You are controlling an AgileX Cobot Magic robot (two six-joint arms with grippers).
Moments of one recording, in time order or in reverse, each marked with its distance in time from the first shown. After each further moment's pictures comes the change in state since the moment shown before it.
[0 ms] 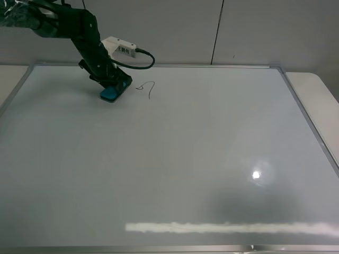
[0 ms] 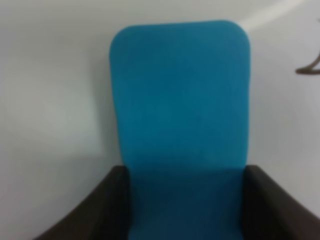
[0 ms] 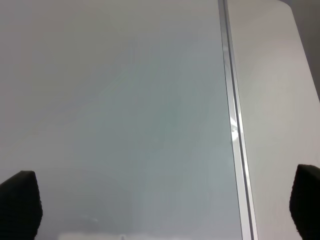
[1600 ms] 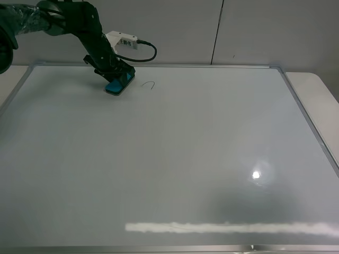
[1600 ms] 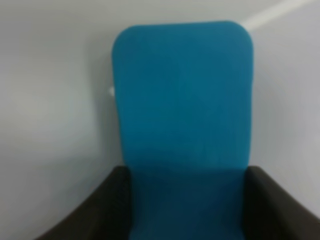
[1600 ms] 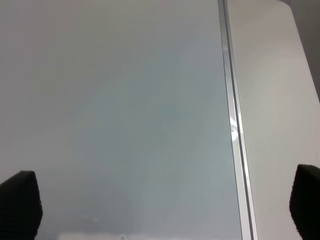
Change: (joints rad) left arm 0.044 0.140 -0.289 -0.081 0.150 0.030; right arm 0.000 0.000 0.000 0.000 0.000 0.000
